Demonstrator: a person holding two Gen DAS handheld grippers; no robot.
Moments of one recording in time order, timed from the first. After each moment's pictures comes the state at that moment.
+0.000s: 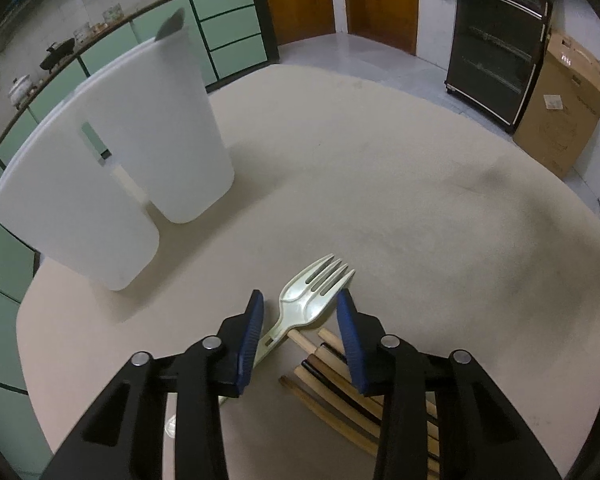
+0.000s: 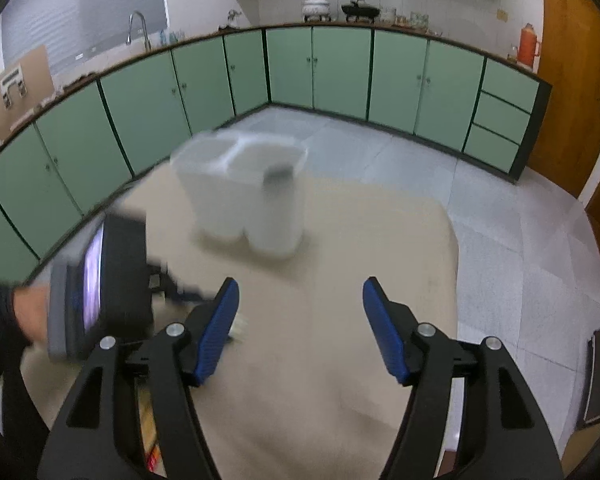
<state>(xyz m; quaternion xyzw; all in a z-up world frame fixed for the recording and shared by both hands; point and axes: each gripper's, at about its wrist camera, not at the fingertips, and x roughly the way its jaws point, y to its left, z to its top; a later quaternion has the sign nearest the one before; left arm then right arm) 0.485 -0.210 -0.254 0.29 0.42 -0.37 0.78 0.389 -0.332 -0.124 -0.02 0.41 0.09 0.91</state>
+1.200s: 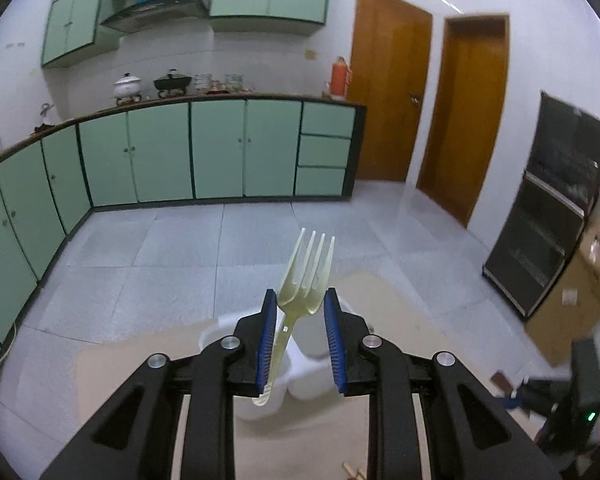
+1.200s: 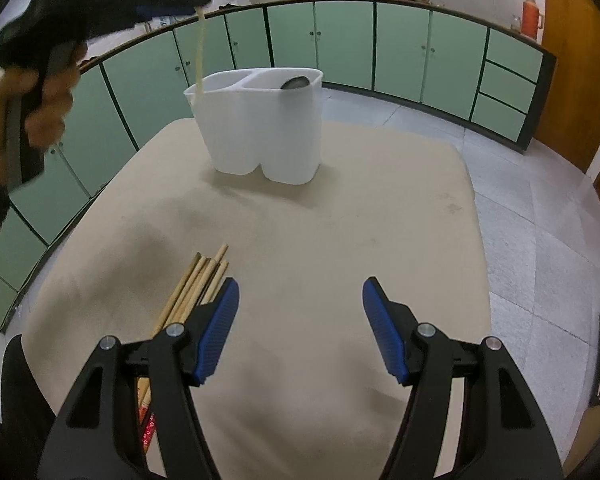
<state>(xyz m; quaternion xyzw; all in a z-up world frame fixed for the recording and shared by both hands) 0.569 -0.144 -0.068 0.05 0.29 -0.31 0.91 0.356 -0.330 -0.165 0.00 0.44 0.10 0.89</state>
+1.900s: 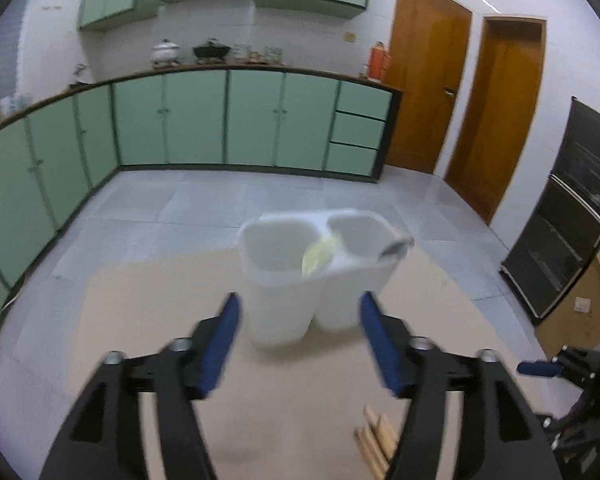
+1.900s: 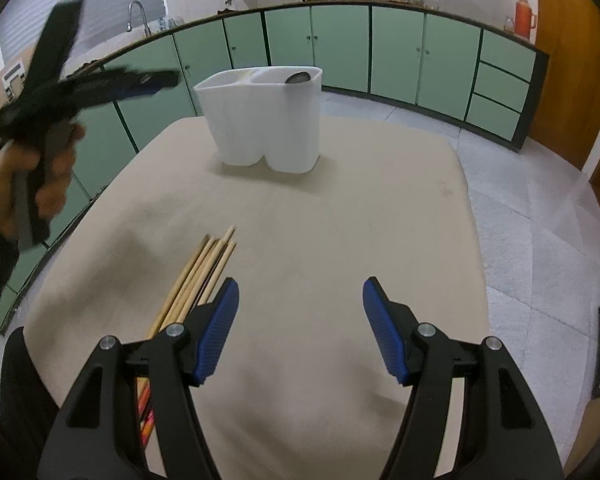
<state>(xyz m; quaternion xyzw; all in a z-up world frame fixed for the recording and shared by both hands) 0.509 -0.085 -0.139 0.02 0.32 -0.24 0.92 0.316 -0.323 -0.166 0.00 0.43 0.10 0.90</state>
